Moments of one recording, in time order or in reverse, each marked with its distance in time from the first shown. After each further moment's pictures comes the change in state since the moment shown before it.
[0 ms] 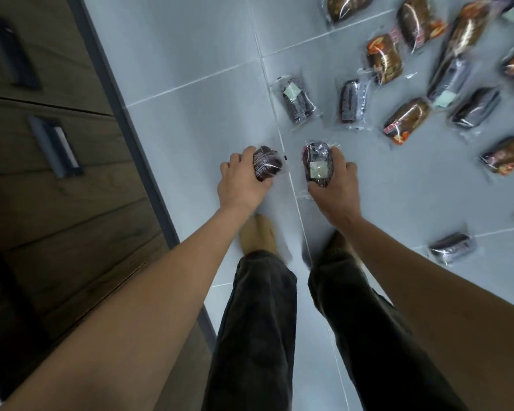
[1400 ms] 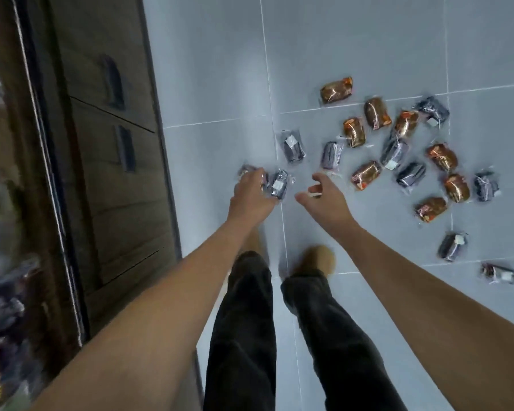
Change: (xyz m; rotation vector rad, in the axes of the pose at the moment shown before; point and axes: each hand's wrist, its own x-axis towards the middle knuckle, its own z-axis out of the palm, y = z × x) left_hand -0.113 0.030 -0.108 -0.410 -0.033 0.074; right_hand -0.097 -0.126 -0.100 0.025 -0.209 -0.030
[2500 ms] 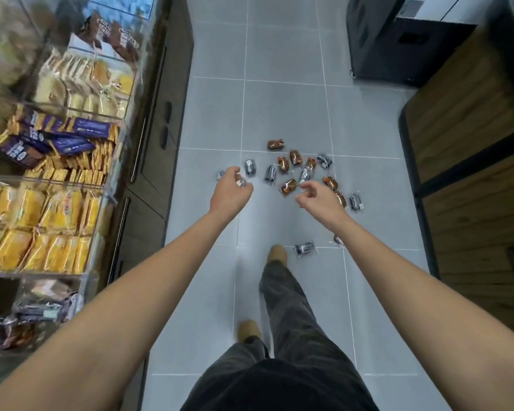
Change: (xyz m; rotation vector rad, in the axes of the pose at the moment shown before) left_hand -0.559 0.117 0.094 -0.363 0.406 0.138; right_hand -0.529 0.124 -0.216 -0.140 0.037 -0.411
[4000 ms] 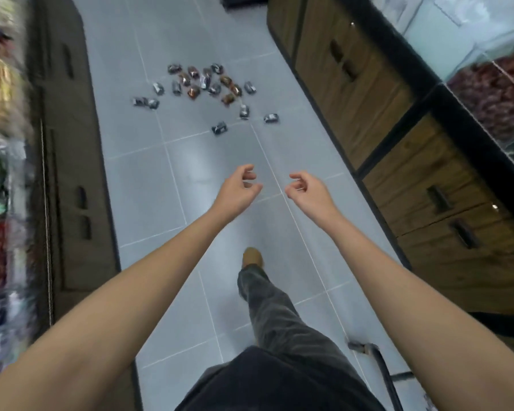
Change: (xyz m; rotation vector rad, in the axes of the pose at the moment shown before) left_hand -0.831 -0.247 0.242 0.041 -0.396 0.299; right_hand -0.825 0.440 0.086 0.249 0.410 0.043
